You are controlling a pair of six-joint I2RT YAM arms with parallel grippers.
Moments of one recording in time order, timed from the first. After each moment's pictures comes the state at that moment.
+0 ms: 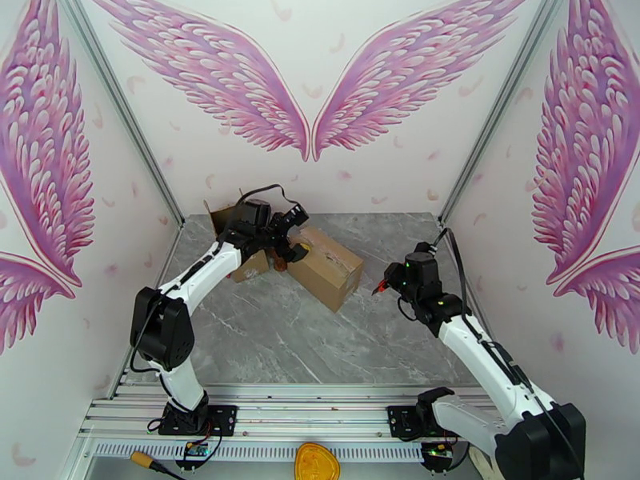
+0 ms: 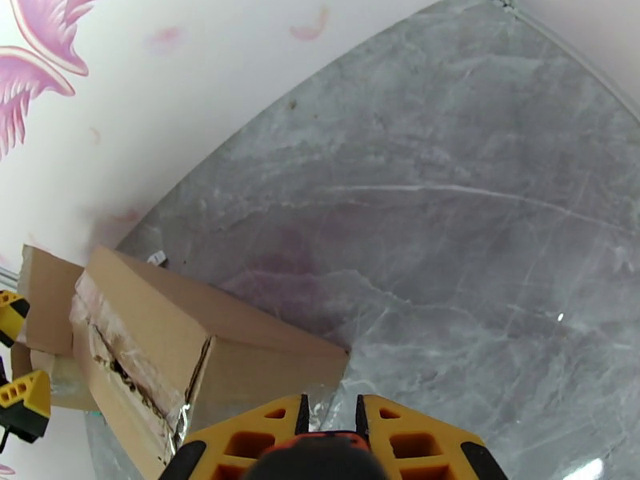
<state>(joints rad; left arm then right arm) -0.39 1.82 1.56 -0.34 0.47 0.39 0.25 1.08 0.82 -0.35 0.14 0.76</state>
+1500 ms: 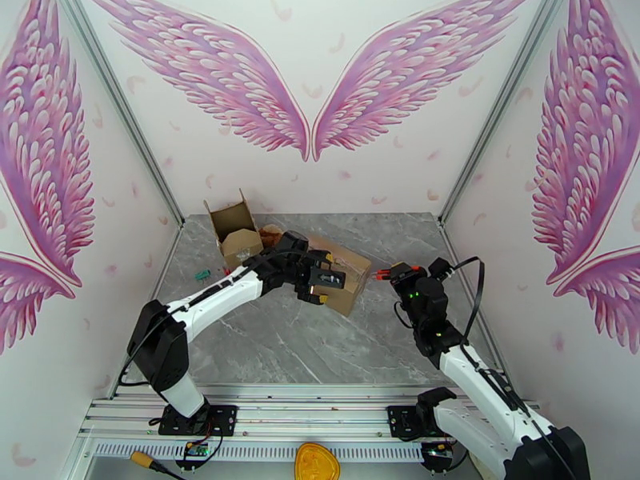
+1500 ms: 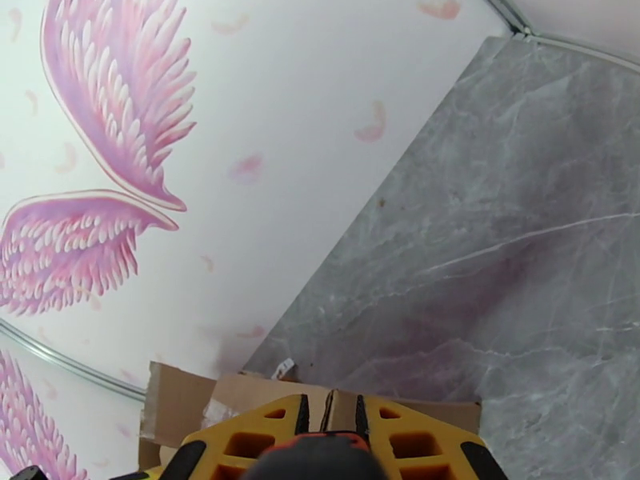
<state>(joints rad) -0.71 1.72 1.39 -0.42 0.37 1.12 0.24 0.92 0.50 0.22 0.22 1.05</state>
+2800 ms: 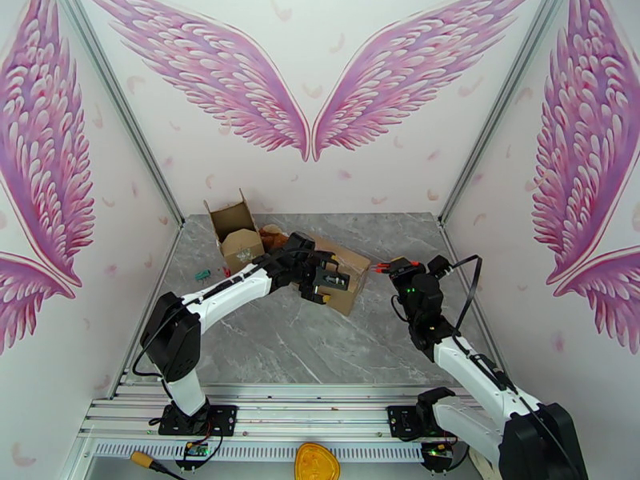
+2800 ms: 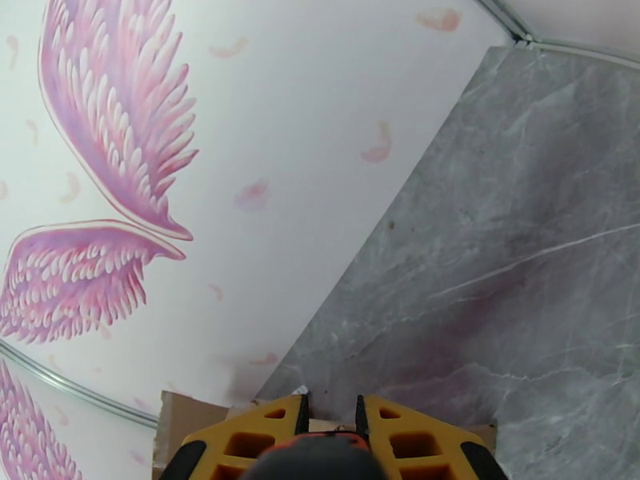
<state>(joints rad) -0.71 1.78 1.42 -0.41 0.35 1.14 0.24 1.02 0.50 0.35 0.26 1.08</state>
